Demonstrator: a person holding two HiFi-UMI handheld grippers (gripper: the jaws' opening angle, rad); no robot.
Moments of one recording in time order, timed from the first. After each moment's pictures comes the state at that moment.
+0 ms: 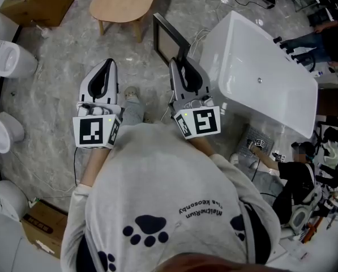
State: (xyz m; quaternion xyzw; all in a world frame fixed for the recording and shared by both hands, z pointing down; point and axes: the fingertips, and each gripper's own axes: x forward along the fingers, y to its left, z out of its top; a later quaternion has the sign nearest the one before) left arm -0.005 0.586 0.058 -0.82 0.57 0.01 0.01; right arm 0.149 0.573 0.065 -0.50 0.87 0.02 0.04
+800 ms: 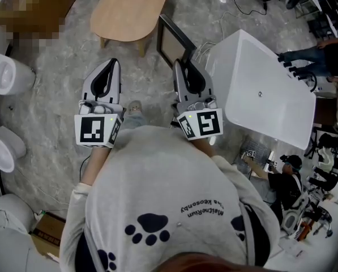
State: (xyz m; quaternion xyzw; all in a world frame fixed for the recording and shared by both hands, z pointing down) left arm -0.075 0.413 0.069 -0.84 0.55 0.02 -0.01; right arm 0.081 0.406 0.066 -0.51 0.86 0.02 0.04
